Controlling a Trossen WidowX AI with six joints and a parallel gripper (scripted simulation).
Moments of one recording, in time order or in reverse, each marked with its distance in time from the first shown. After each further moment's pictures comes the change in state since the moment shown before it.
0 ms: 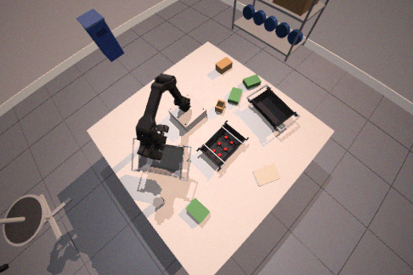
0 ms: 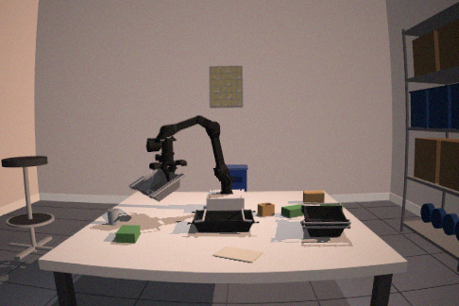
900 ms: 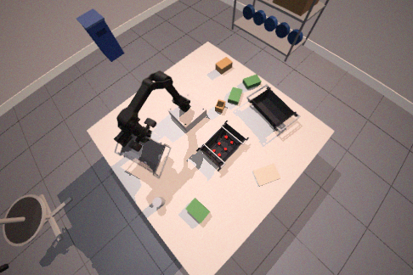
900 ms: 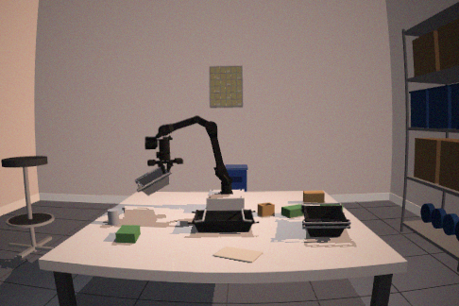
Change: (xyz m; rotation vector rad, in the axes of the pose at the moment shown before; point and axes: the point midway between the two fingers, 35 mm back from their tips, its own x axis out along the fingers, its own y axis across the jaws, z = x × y) arm -0.002 -0.028 0.100 0.310 -0.005 0.006
